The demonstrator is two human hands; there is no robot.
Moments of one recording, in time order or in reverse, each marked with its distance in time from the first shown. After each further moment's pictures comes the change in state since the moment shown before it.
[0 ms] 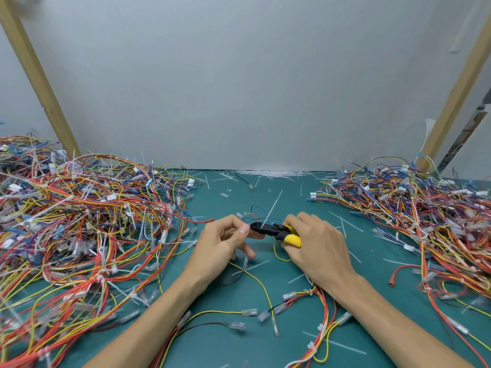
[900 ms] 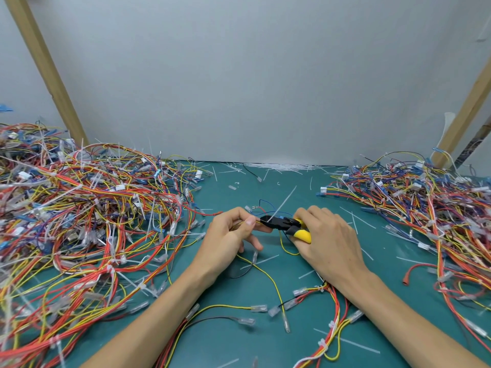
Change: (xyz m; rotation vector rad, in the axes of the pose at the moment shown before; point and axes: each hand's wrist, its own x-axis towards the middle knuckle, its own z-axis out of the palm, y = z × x) left_hand 0.001 -0.004 -0.002 -0.035 0.004 -0.040; right_hand -0.001 0.001 0.007 -0.008 0.008 -0.008
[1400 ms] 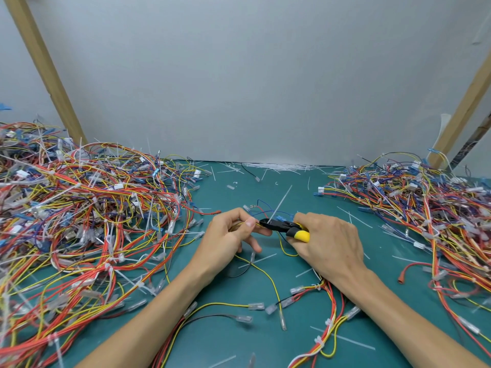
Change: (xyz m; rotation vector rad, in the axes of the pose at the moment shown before) left_hand -0.002 0.004 0.001 0.027 -0.033 0.007; right_hand 0.000 0.003 -0.005 -0.065 -0.094 0.048
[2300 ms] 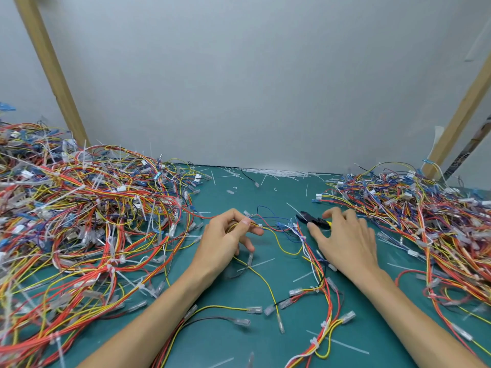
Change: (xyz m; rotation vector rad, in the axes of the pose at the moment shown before) left_hand 0.004 -0.002 0.000 -0.001 0.129 -0.026; right_hand 0.009 0.036 0.008 0.040 -0.183 0.440
